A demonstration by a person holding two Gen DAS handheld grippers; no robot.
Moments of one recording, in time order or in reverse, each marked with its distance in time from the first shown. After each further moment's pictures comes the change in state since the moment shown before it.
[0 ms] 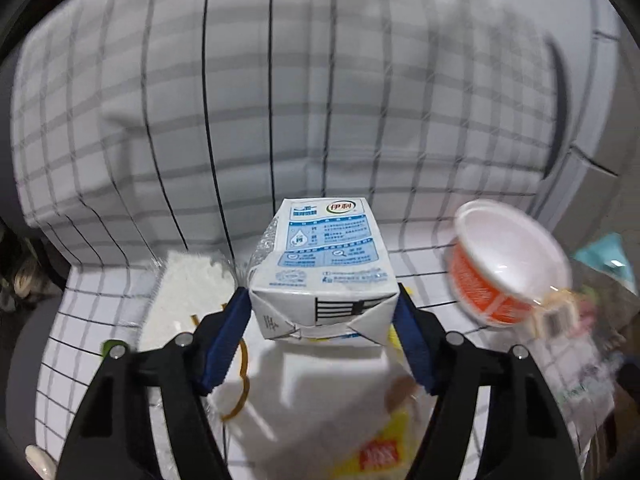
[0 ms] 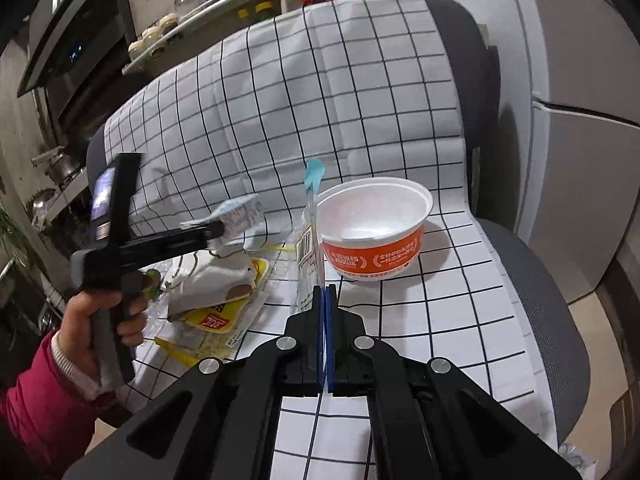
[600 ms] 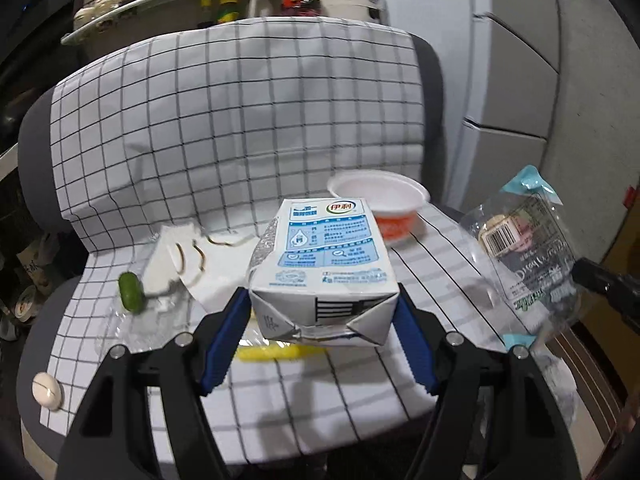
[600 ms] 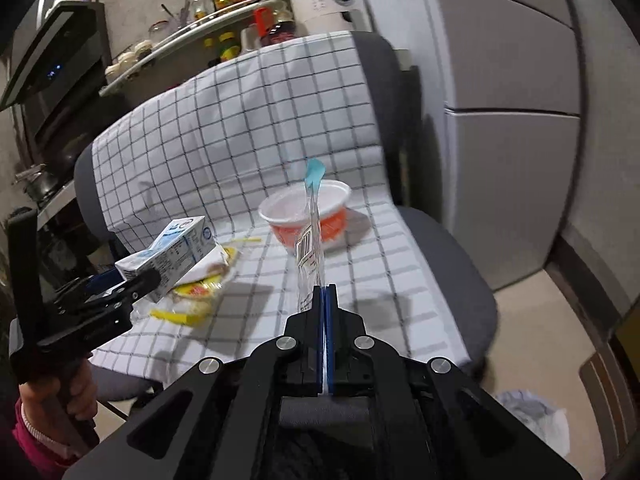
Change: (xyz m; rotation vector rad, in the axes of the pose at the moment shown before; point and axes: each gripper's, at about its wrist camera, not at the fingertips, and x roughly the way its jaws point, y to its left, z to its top) left arm -0.134 -0.081 -0.103 0.132 -0.082 -0.087; right arm -0.113 -0.021 -0.047 0.070 -0.043 -0.165
